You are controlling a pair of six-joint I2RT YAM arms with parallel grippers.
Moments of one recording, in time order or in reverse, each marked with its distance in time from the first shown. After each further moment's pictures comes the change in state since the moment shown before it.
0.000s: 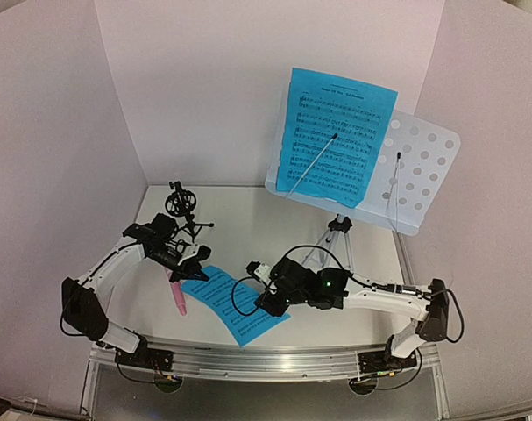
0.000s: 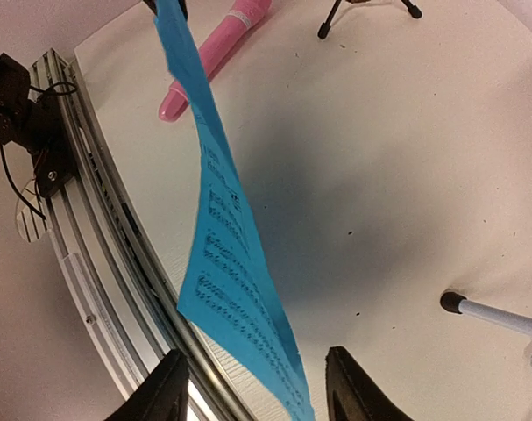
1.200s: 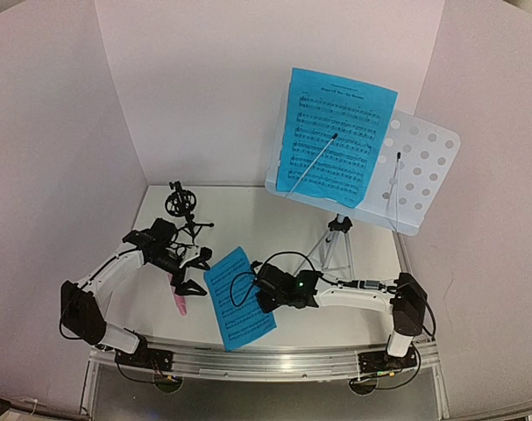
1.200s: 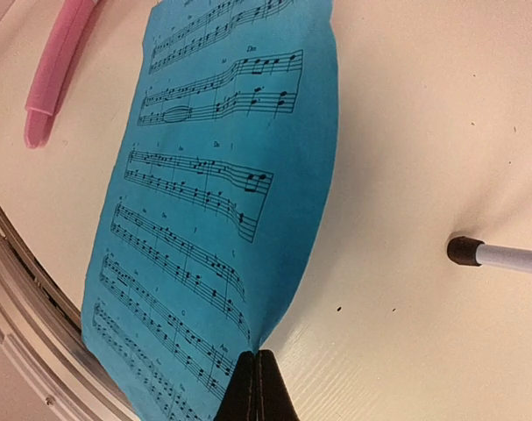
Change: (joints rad) left arm -0.001 -0.046 -0.087 0.074 -0.080 -0.131; right arm -0.030 0.215 0.011 0.014 0.129 0.276
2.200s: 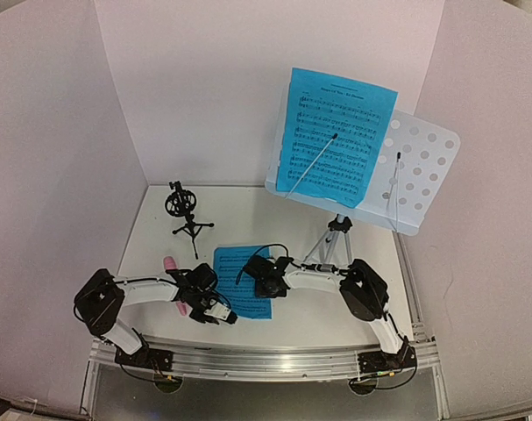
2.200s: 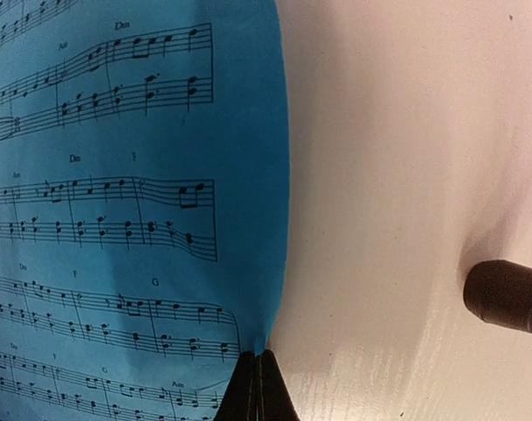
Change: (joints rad) left arm -0.416 0.145 -0.344 0.440 -0.473 0.231; right arm -0.146 0.411 0.264 -0.129 -0.010 0.477
